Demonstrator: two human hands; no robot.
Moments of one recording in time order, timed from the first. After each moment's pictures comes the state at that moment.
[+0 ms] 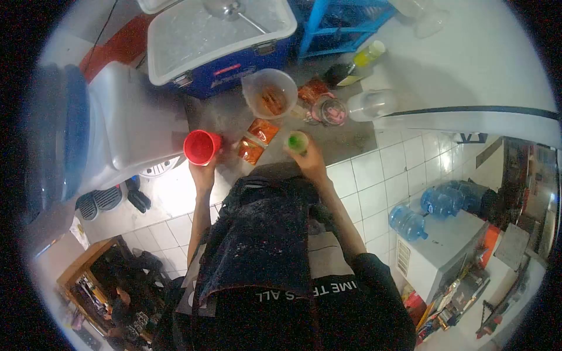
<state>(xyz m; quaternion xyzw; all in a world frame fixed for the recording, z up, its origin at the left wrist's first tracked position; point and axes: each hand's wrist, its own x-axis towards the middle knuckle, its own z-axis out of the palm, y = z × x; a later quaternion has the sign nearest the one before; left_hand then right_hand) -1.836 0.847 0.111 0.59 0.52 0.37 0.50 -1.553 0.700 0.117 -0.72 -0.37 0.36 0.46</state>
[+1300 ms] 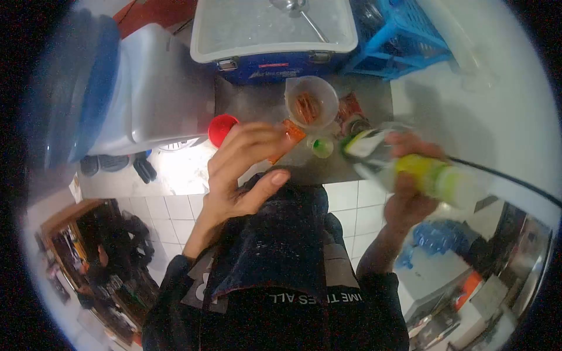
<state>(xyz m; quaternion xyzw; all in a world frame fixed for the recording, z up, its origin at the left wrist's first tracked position) -1.746 0.850 0.345 0.78 0.19 0.44 0.39 -1.508 0.737 0.361 -0.59 -0.53 0.10 0.61</state>
